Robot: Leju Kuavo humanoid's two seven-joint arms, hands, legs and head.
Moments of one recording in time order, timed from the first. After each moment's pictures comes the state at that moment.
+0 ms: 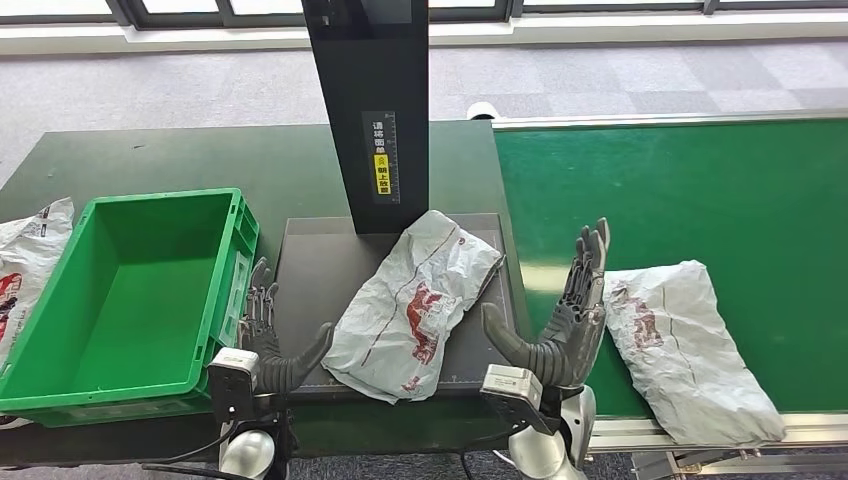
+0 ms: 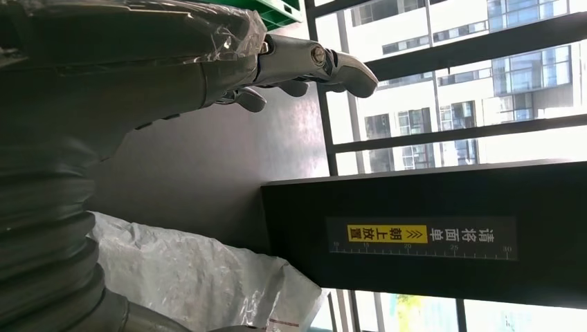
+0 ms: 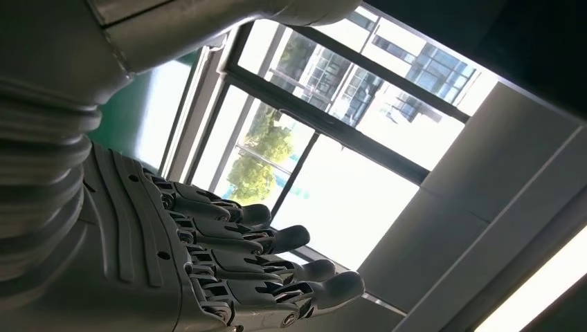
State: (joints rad) left arm -0.04 -0.30 -0.13 -1.21 -0.23 0.41 -0.70; right arm 0.02 0.31 0.11 -1.50 0.62 -0.70 -0.70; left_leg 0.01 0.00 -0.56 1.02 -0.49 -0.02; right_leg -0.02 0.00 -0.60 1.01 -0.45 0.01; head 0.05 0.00
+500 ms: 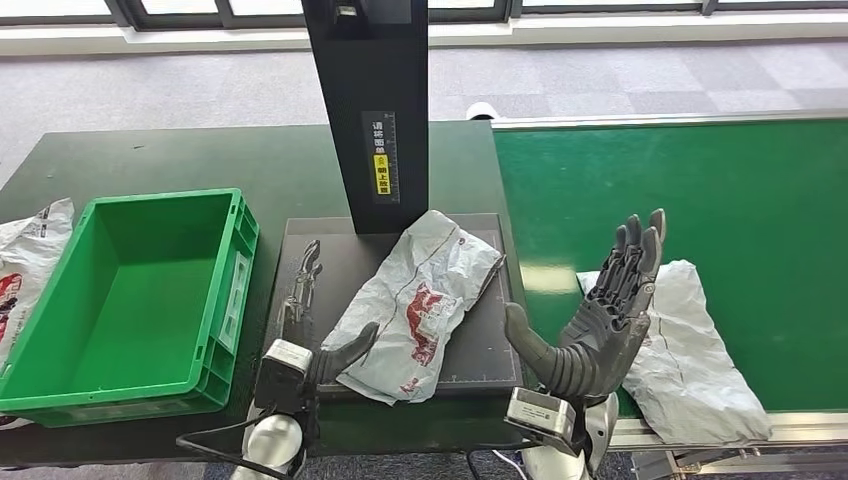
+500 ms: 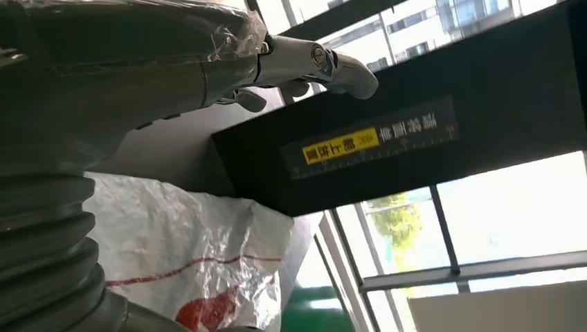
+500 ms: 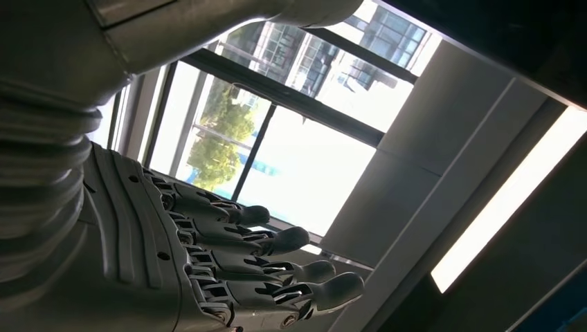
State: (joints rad) left arm -0.12 -0.33 -0.23 -1.16 -0.40 0.36 -0.69; right arm 0.04 0.31 0.15 -1.68 0.62 -0.70 -0.70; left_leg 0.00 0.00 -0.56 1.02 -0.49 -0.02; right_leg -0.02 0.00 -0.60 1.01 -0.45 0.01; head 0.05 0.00
